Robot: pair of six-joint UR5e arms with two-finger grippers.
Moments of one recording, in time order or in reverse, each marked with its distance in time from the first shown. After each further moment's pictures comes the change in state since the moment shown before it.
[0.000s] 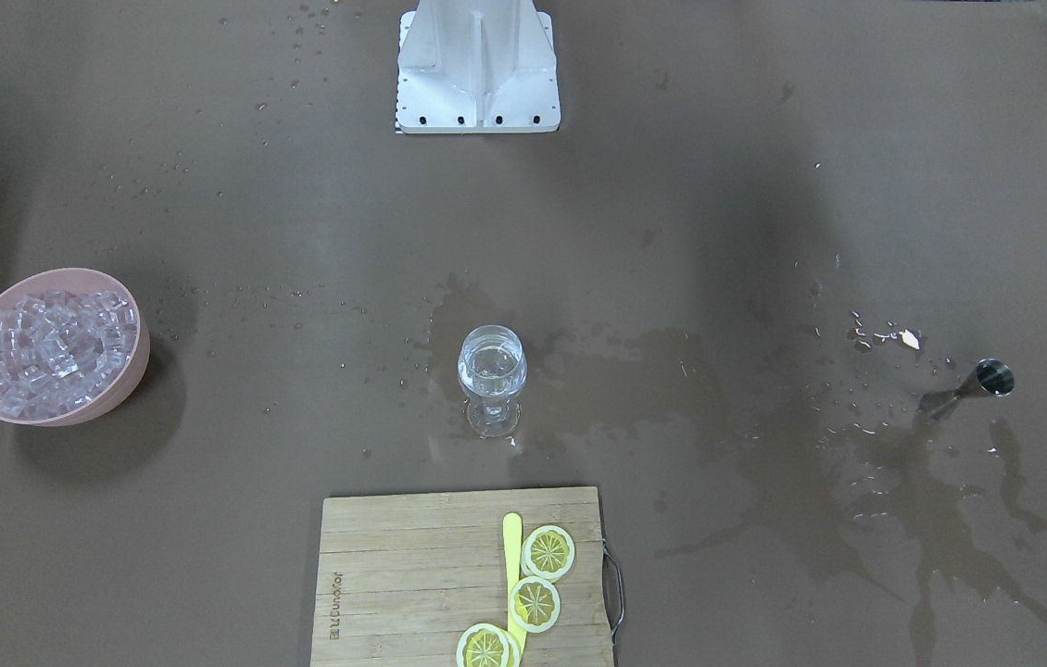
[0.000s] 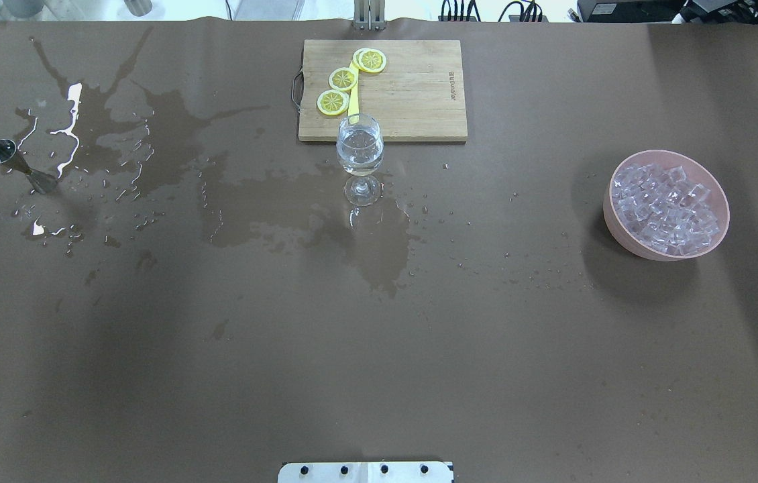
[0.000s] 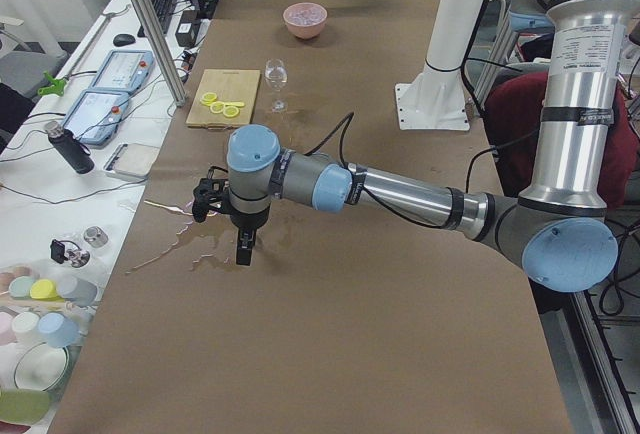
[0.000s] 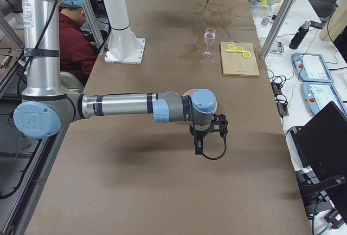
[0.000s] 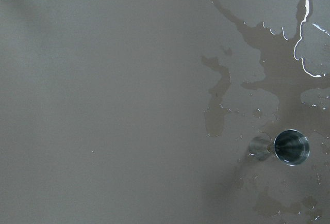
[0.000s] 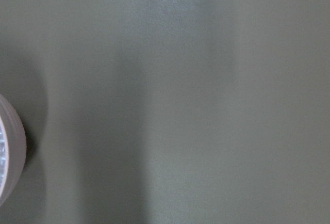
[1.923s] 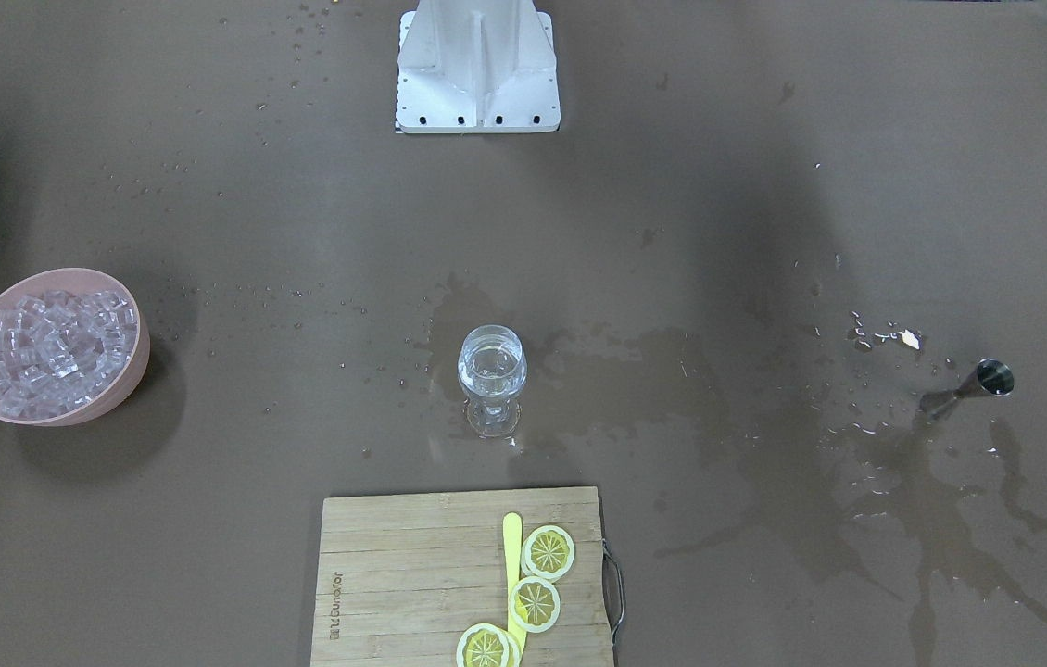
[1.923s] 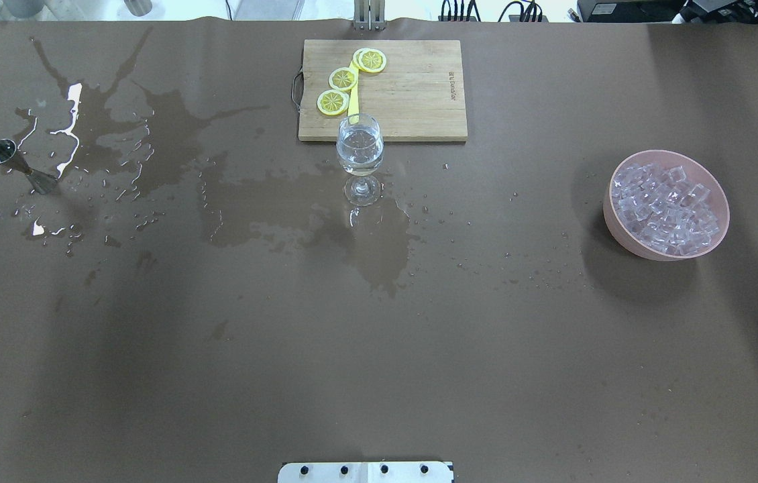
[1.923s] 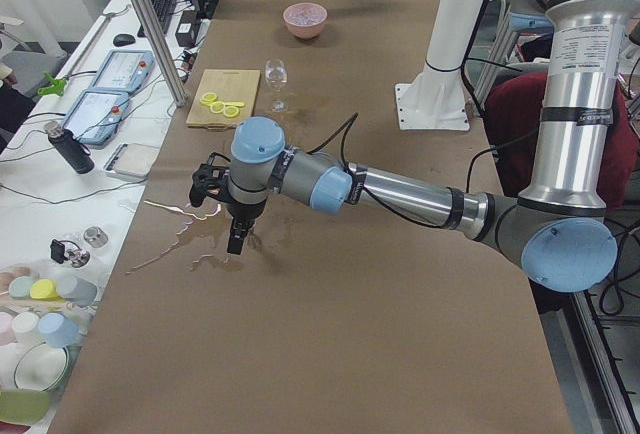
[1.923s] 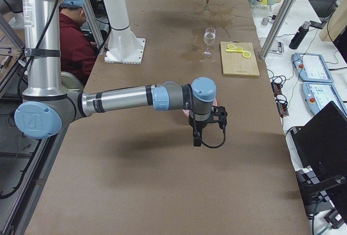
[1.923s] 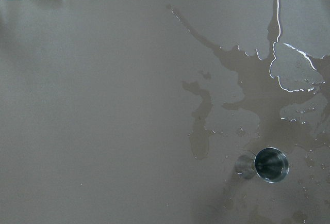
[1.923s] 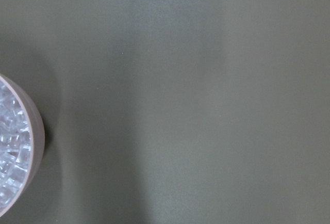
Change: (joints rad) left arm 0.013 0.007 -0.007 -0.142 0.001 -0.044; right arm -0.006 -0.003 0.093 -0.122 -0.021 -0.001
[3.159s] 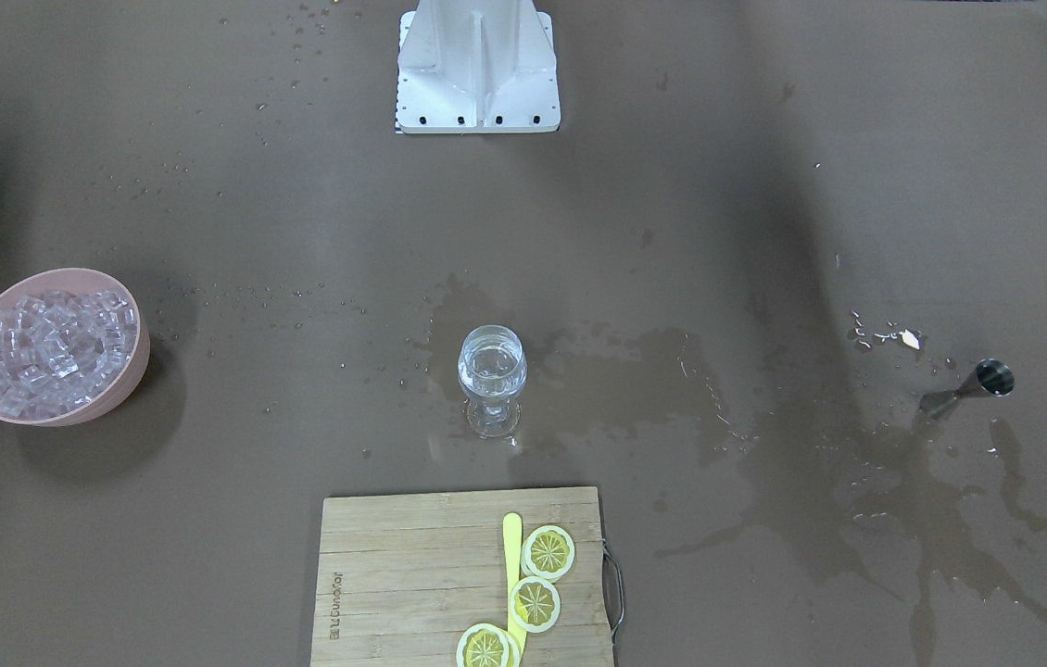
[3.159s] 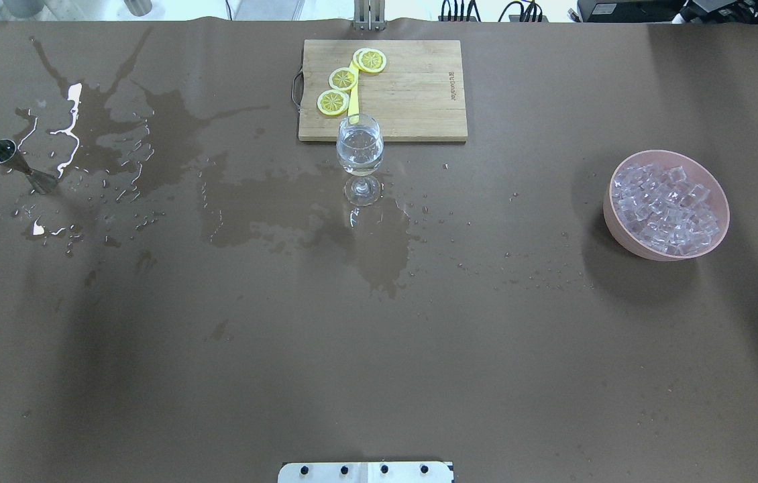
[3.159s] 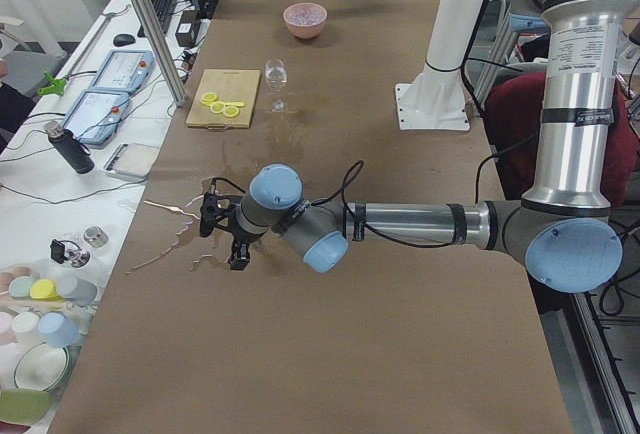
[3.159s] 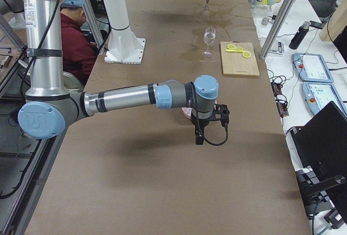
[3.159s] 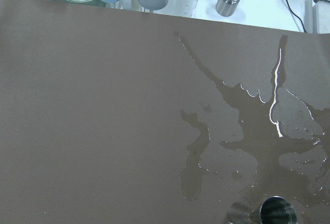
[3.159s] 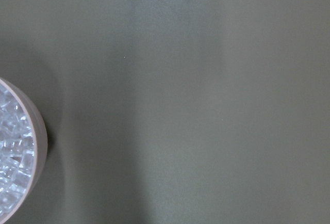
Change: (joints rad) left arm 0.072 0.043 0.209 -0.599 0.010 -0.452; right arm -0.021 0.034 -0.005 -0.004 -0.005 0.029
